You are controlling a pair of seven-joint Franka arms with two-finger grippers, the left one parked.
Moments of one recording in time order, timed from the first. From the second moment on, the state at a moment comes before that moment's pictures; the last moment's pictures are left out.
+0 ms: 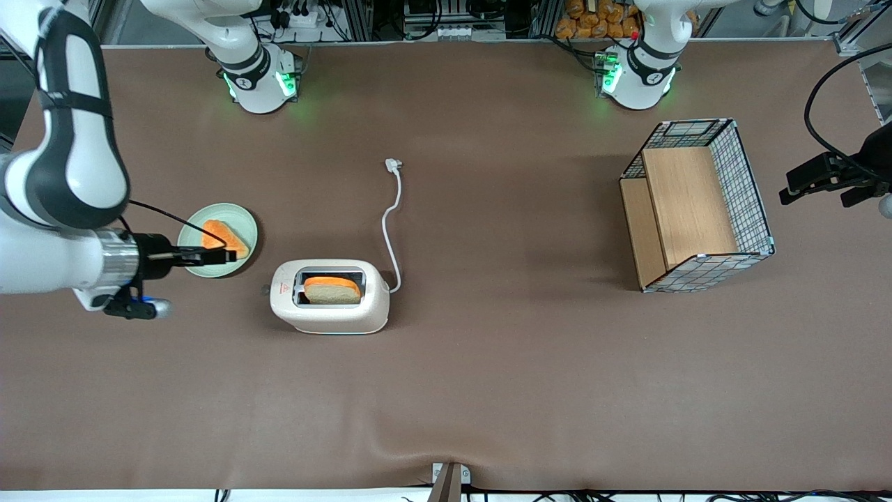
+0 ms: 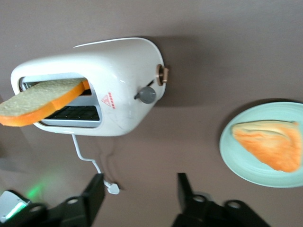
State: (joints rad) arm 0.08 0.43 -0.08 -1.52 0.42 1.59 0.01
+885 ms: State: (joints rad) arm 0.11 0.52 -0.08 -1.58 0.47 1.79 -0.08
